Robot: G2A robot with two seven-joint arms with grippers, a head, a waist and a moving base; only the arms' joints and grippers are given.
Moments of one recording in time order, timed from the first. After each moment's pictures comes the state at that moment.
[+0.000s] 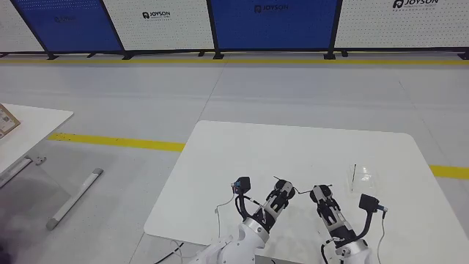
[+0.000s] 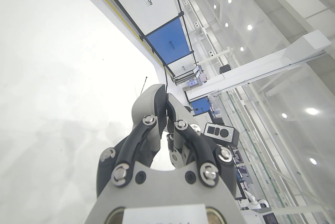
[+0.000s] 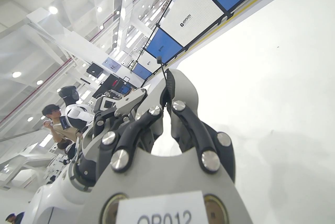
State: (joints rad) left arm 1.51 -1.27 -0.85 -1.77 0.13 0.06 0.25; right arm -1.68 -1.22 1.18 -1.78 -0.41 -0.20 -0.03
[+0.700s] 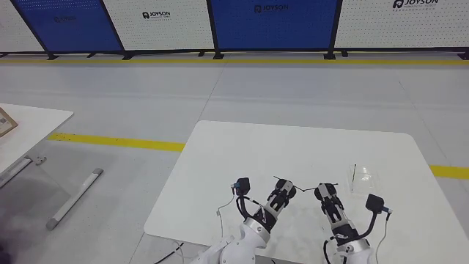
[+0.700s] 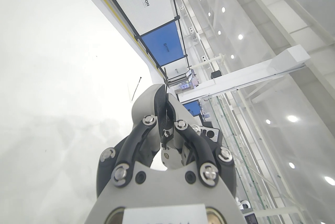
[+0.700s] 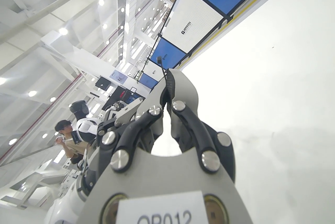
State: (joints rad) left arm 1.51 -1.29 -0.85 -1.75 0.05 0.00 0.27; right arm -1.67 -1.23 1.19 -1.75 -0.31 -0.20 -0.07
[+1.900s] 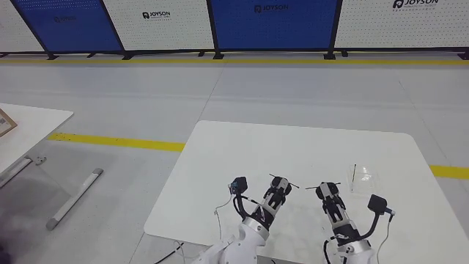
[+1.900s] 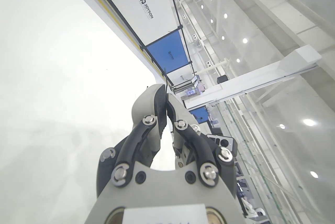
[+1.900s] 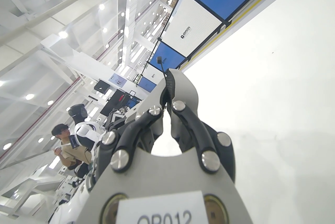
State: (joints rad) left arm 1.50 -1.30 -0.84 -1.73 0.16 0.05 0.34; right arm -1.70 -1.25 1.20 -1.80 -0.35 -0.17 -0.09
